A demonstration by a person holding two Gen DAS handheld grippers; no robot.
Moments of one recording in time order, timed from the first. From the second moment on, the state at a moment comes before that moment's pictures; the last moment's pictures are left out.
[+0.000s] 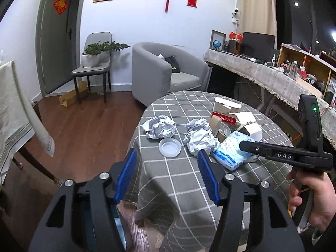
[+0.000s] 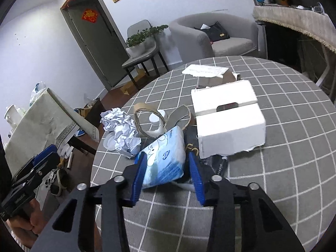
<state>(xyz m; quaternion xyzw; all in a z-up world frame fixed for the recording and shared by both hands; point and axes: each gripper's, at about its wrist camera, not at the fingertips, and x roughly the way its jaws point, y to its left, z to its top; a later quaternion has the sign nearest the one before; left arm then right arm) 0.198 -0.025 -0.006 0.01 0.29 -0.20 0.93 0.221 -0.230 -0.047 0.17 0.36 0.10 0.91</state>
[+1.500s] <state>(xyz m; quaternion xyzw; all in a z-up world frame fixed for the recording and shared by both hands) 0.256 -0.082 -0.042 -0.01 0.34 -0.26 0.90 0.205 -0.239 -0.001 0.20 0.21 0.13 0.95</state>
